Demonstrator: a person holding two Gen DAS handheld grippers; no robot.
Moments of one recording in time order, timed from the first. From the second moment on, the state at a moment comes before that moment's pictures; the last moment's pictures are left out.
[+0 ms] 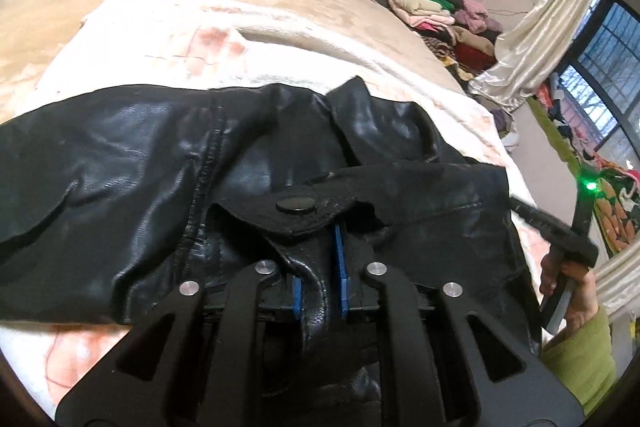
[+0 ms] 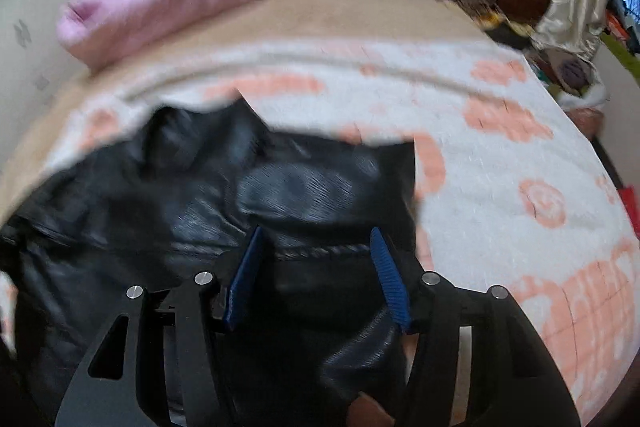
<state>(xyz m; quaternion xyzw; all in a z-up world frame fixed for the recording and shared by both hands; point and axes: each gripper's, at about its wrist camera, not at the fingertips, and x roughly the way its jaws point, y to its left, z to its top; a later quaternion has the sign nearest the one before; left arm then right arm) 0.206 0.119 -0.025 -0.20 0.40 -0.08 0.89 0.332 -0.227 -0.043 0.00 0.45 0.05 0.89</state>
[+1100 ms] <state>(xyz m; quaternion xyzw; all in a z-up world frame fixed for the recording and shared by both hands) 0.203 0.090 -0.042 -0.12 0.46 -0.07 0.88 0.256 -0.183 -0.025 0.02 0.43 0.14 0.89</state>
